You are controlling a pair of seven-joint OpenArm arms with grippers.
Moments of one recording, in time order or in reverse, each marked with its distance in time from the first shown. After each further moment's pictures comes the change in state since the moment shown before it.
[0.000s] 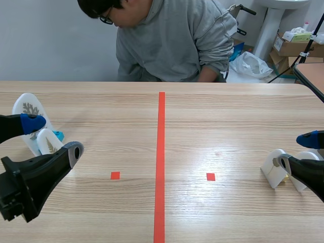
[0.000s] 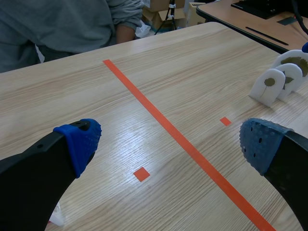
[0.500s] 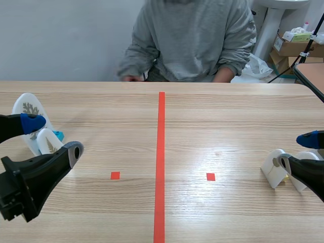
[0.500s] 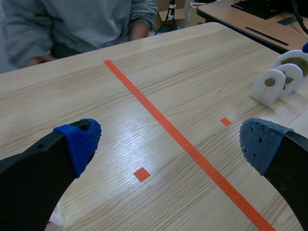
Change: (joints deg) left arm 0.0 0.0 0.0 0.0 0.0 0.0 -0.1; right arm 0.0 0.0 0.0 0.0 0.0 0.0 0.2
